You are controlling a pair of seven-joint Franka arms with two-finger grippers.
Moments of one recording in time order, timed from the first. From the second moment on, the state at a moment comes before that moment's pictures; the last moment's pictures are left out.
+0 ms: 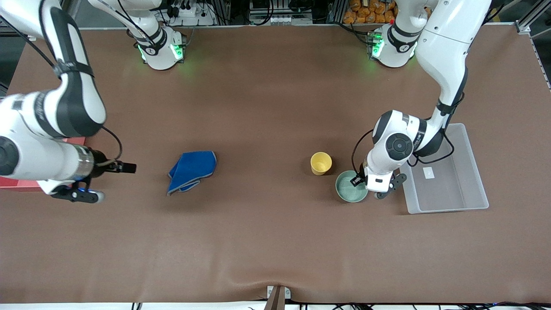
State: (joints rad) left arm -0.23 0.58 -0.13 -1.90 0.06 2.47 -1.02; right arm 0.01 0.44 0.08 -1.50 0.01 1.70 0.25
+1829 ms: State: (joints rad) left arm 0.20 0.19 -0.13 -2.10 0.07 2.14 -0.25; right arm 0.09 0.59 0.09 -1.82 0.19 2.22 0.55
